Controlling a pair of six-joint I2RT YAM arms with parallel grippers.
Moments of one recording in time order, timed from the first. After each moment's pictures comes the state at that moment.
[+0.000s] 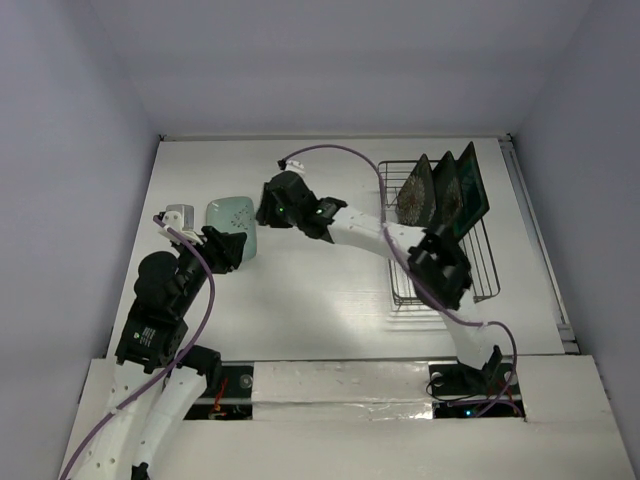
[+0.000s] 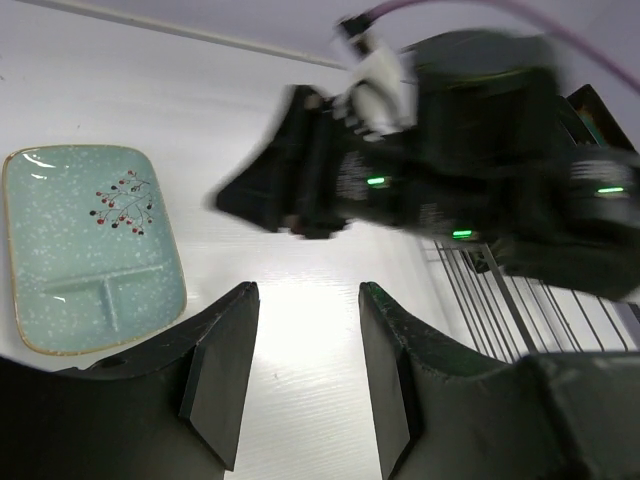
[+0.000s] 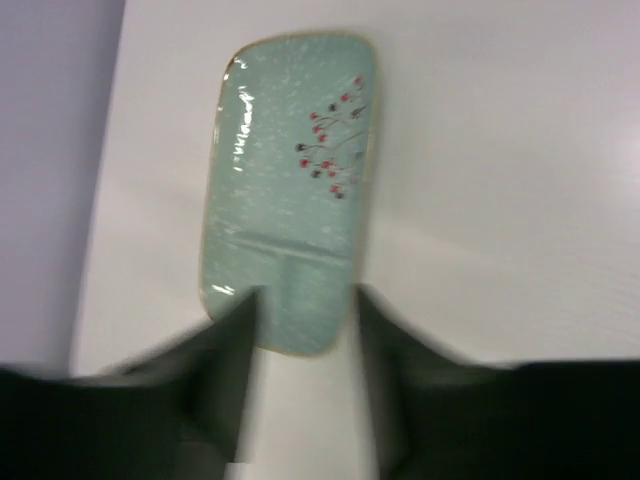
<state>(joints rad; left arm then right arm) -0.30 0.46 0.71 -0.39 0.05 -0.43 0.92 2.22 1.87 -0.19 0.16 0.79</state>
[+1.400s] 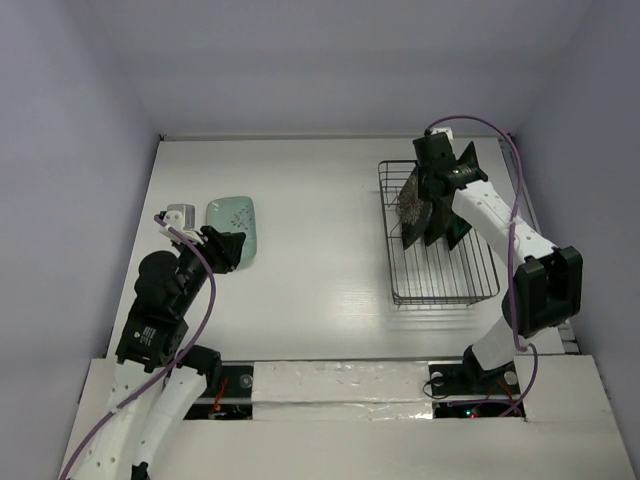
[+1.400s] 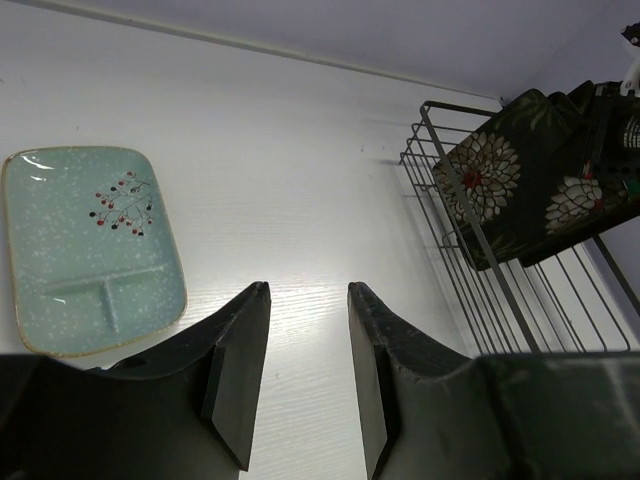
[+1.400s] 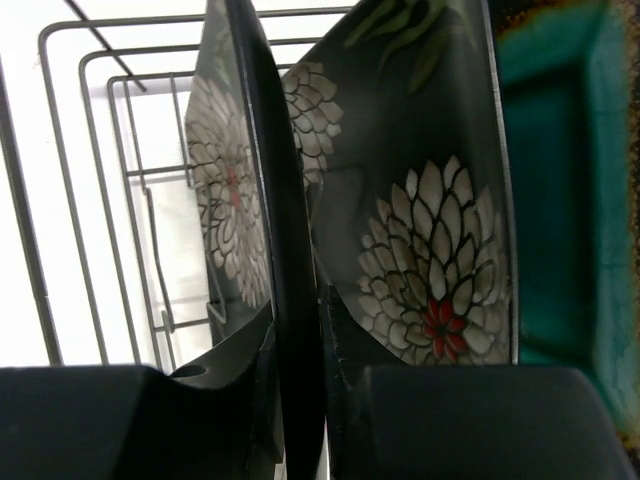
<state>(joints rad) -0.30 0.46 0.71 -0.39 0.05 -0.42 0.33 1.62 1.44 -0.67 0.48 0.23</state>
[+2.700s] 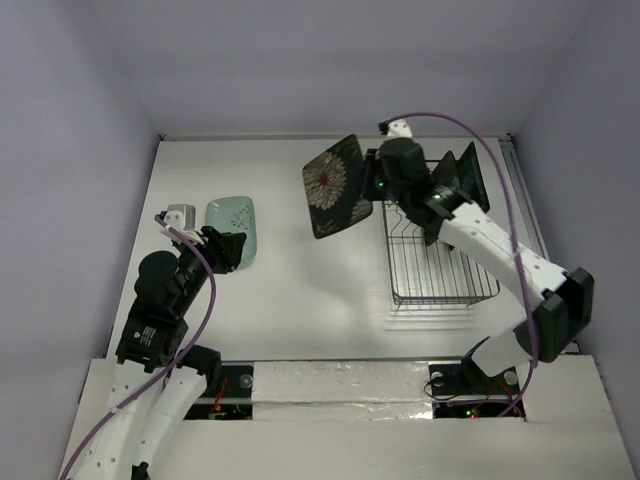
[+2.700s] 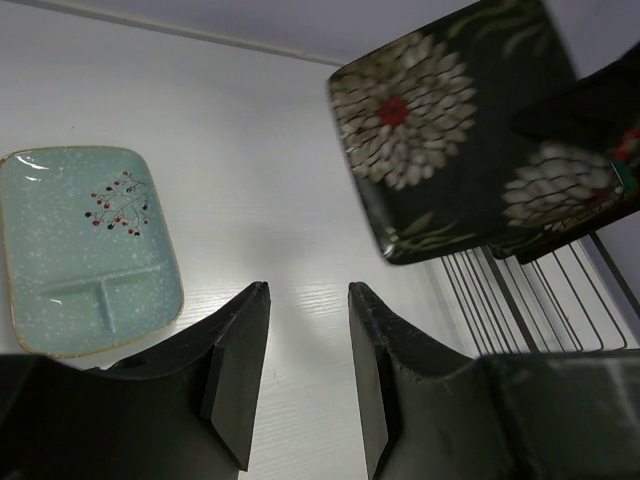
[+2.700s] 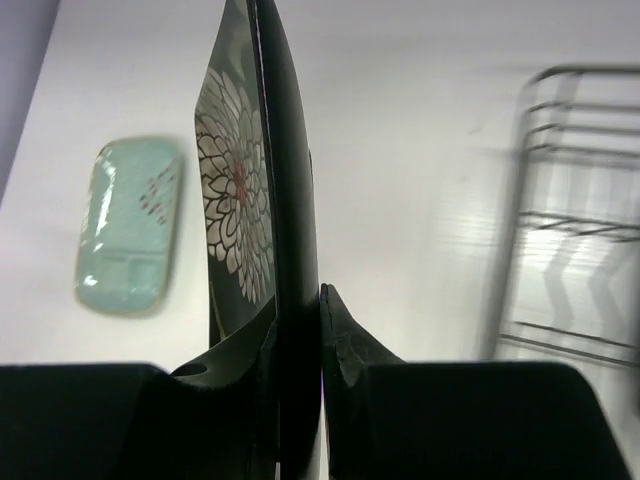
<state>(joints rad) -0.29 0.46 0.71 -0.39 0.06 -0.42 0.64 1.46 1.46 -0.43 0.27 0.44</state>
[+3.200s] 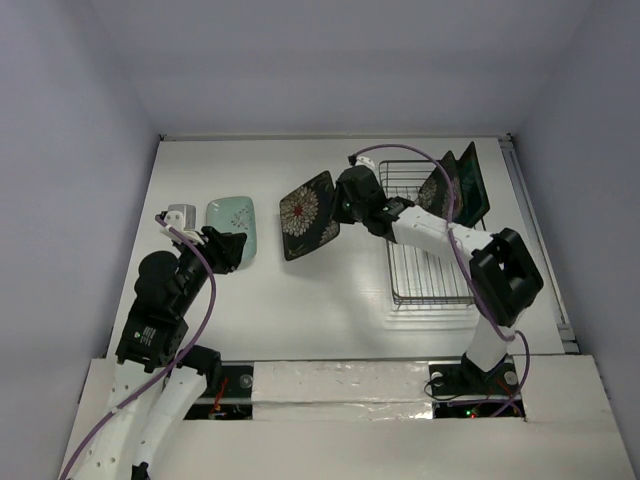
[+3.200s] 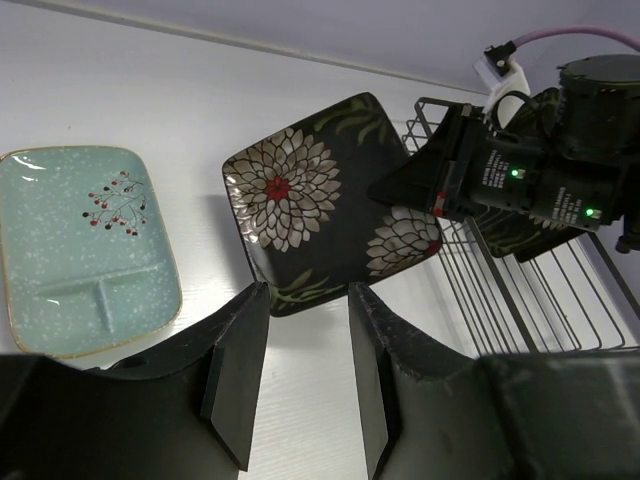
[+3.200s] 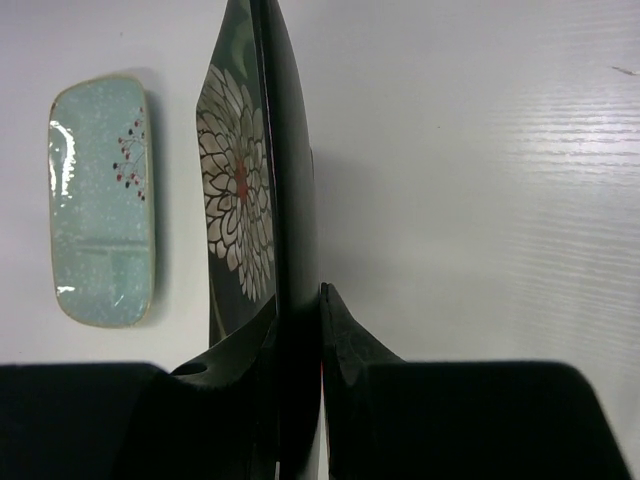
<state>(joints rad) -0.29 0.46 0.71 -0.39 0.07 -0.42 0.70 1.77 1.33 -0.15 0.16 0.68</state>
